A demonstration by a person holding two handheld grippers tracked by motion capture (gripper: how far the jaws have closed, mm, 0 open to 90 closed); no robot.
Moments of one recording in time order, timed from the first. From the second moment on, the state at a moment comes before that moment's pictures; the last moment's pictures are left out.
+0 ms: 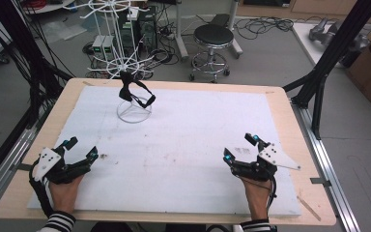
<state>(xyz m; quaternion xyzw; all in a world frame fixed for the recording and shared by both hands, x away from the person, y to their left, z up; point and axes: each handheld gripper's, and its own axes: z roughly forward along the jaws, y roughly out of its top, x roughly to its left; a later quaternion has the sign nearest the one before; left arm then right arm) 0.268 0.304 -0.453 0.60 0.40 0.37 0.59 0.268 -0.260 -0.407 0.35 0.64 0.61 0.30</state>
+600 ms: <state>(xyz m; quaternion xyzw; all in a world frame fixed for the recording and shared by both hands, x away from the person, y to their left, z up) 0.267 0.304 -0.454 0.60 0.39 0.37 0.59 0.263 -0.269 -0.453 0.39 0.62 0.60 0.34</state>
